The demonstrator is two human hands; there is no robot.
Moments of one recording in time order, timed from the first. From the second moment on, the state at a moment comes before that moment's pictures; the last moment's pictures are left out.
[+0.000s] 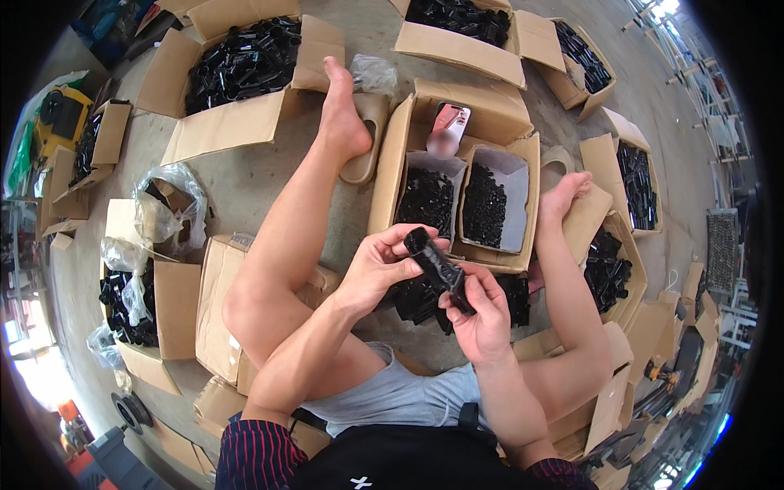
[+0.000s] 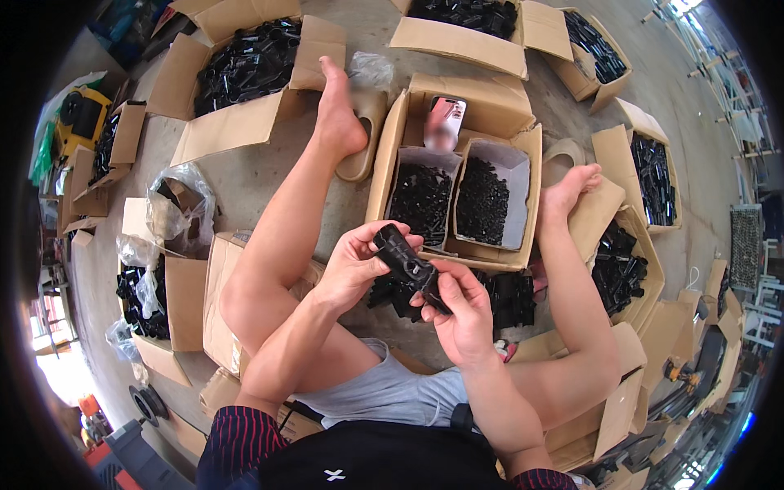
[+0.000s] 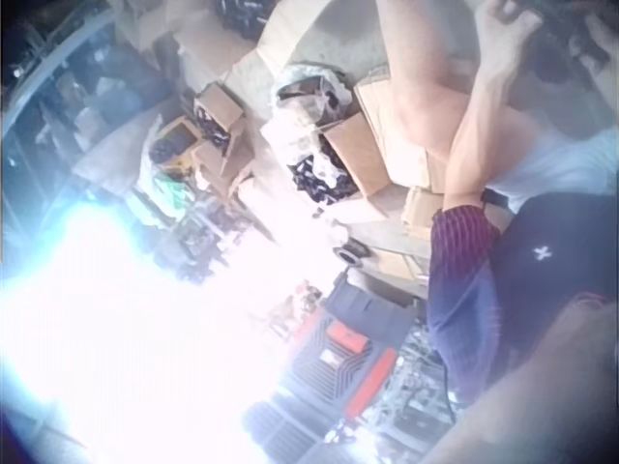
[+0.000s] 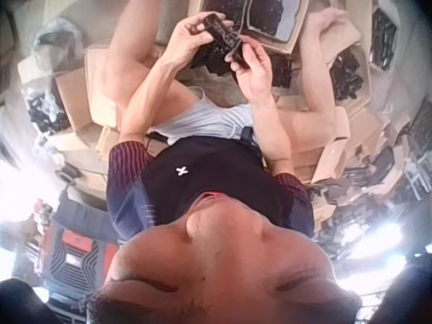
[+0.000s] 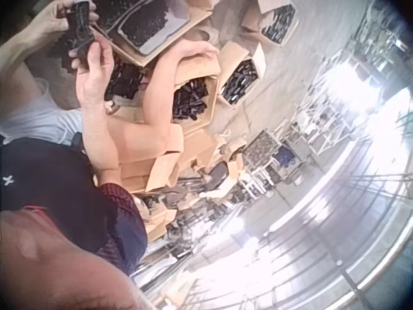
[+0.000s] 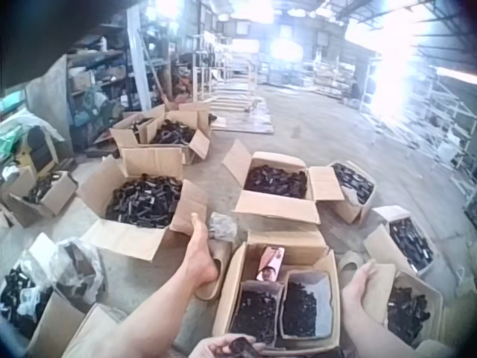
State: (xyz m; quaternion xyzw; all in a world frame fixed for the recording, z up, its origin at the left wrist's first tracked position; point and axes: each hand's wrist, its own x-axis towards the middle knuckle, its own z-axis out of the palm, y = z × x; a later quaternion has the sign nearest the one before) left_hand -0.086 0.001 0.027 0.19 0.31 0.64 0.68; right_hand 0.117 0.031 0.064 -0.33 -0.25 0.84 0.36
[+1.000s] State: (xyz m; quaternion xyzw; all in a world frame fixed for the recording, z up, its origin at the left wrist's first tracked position) left_hand -0.087 -0.005 0.044 0.22 0.36 0.63 0.64; right_hand 0.104 0.026 0.044 -0.35 -0.20 0.84 0.36
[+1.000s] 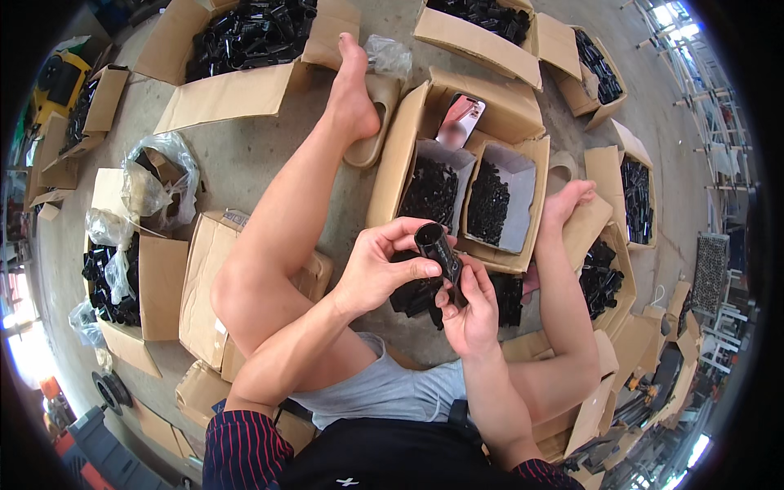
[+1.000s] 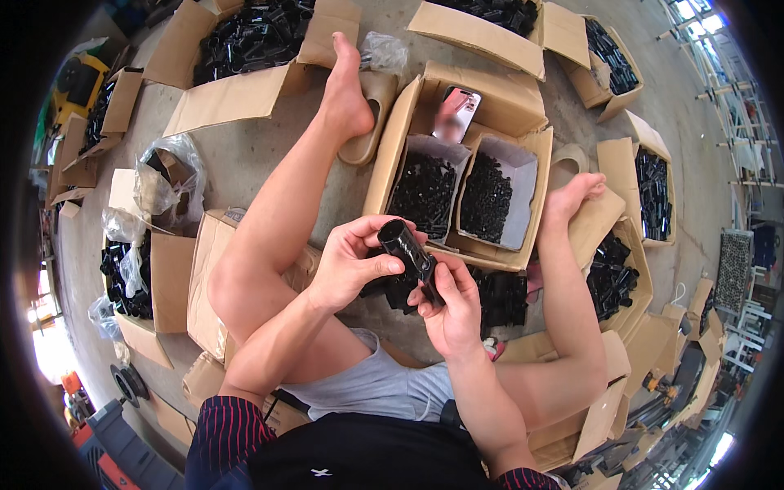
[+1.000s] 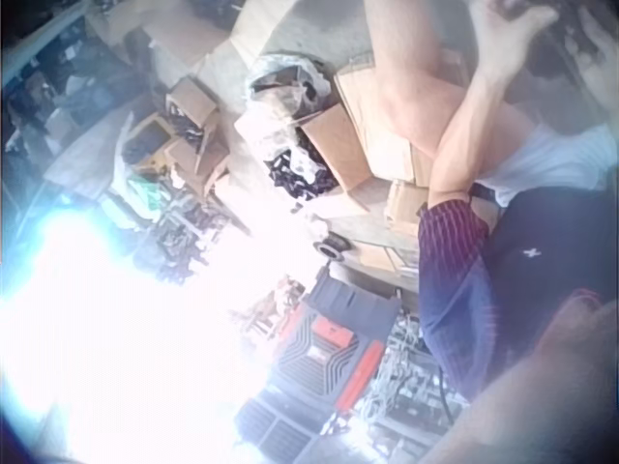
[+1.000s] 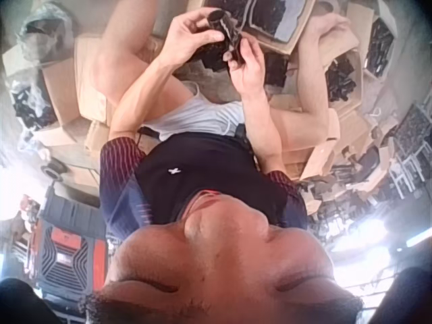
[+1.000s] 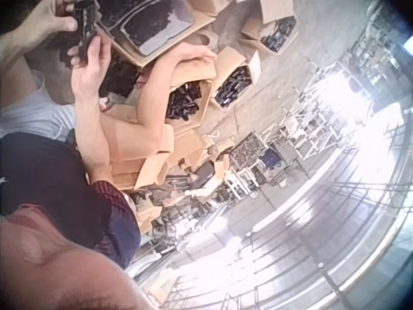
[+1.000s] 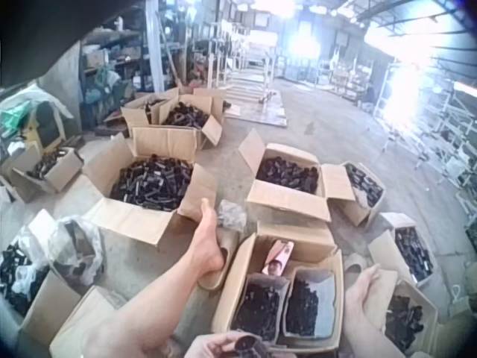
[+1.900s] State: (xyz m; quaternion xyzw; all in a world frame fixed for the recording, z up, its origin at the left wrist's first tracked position) left_hand -0.146 -0.024 0.082 0.39 0.61 0.62 0.30; right_hand 0.022 0.237 -0.042 -0.33 -0.93 0.10 -0.06
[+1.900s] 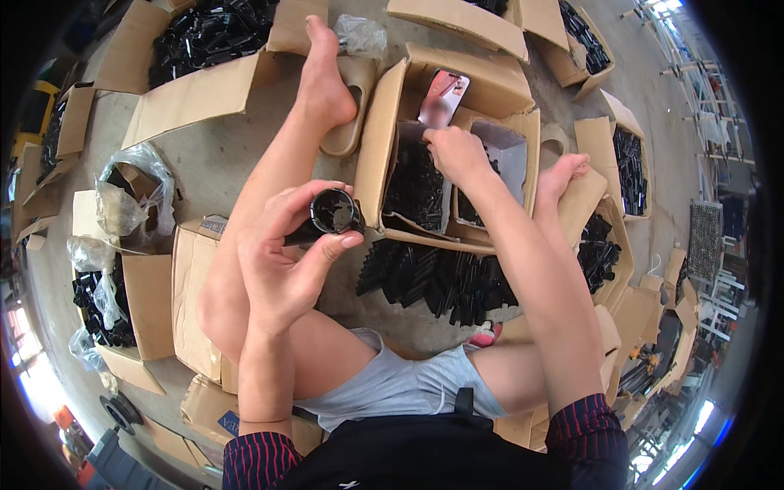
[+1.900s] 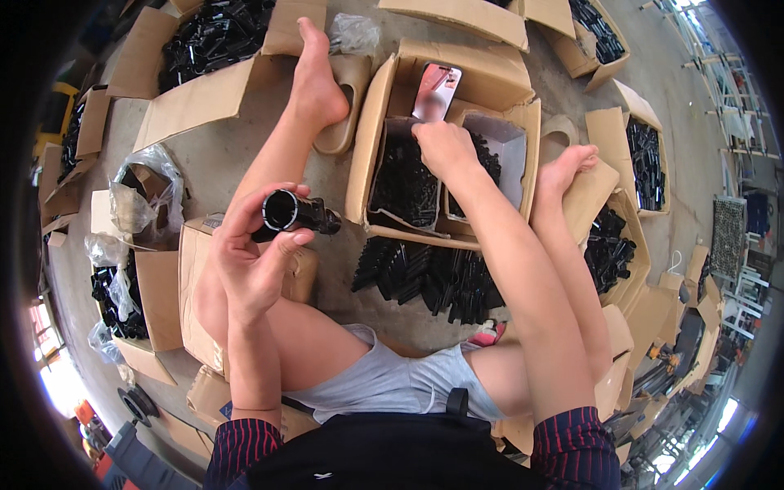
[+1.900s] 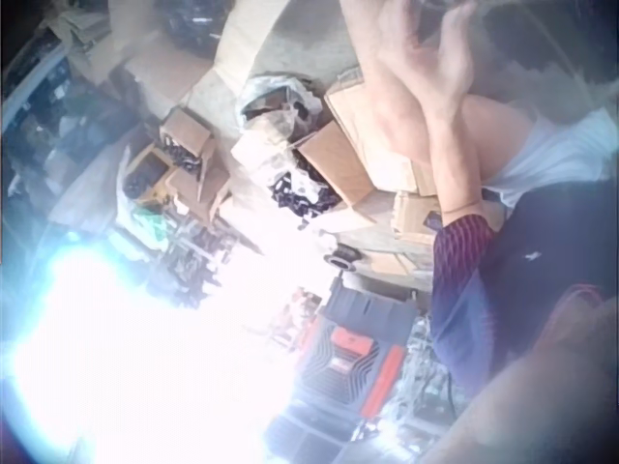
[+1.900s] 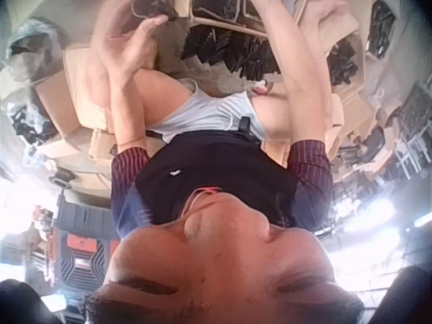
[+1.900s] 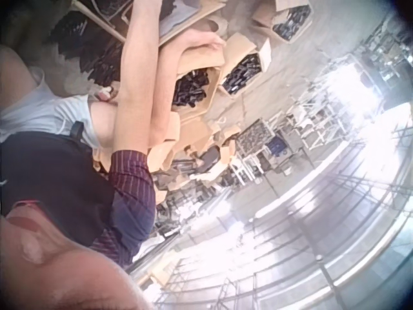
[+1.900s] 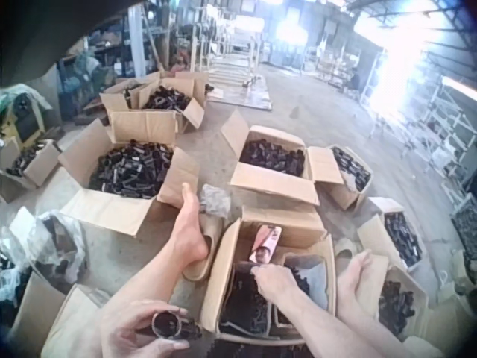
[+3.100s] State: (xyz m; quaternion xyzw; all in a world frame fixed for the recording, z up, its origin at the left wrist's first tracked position) left_hand -0.134 -0.015 0.075 0.37 0.61 0.61 0.35; right_hand 0.000 0.210 -0.068 -0.46 -0.88 0.11 -0.10
